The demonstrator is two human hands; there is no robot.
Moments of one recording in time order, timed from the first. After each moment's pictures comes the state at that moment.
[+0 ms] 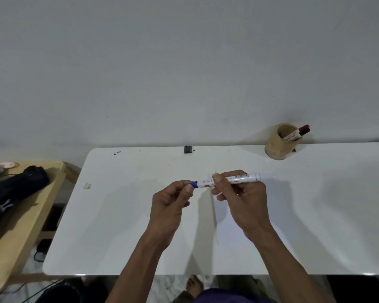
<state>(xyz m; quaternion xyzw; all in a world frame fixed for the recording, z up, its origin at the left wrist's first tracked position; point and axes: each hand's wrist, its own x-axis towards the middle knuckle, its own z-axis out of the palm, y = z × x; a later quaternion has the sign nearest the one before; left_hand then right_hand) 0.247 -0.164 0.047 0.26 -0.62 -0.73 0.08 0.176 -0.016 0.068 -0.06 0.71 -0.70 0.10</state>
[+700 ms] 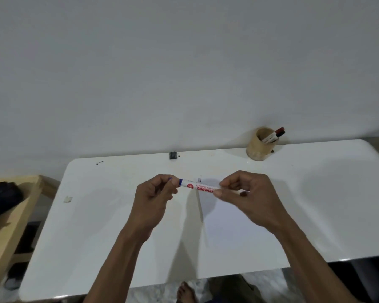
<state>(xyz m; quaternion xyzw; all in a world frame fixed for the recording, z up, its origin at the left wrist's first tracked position) 0.227 -0.190 0.055 0.20 -0.69 -0.69 0.07 0.154 0.033 0.085 -0.12 0.79 -0.58 0.14</state>
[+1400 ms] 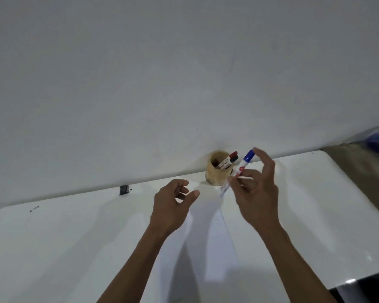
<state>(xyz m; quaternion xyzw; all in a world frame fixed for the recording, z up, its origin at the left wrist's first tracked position) 0.070 -0.067 0.036 0.17 -0.82 -0.54 0.02 0.034 0.124 0.075 -0.02 0.82 -0.56 -0.10</state>
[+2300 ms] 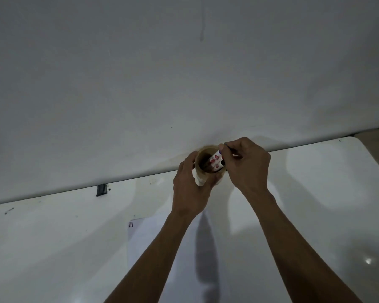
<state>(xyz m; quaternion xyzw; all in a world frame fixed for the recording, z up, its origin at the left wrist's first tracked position) -0.037 0.013 -0.015 0.14 -0.84 -0.52 0.08 -0.105 0.139 0.002 -0.02 0.84 -0.53 -0.12</state>
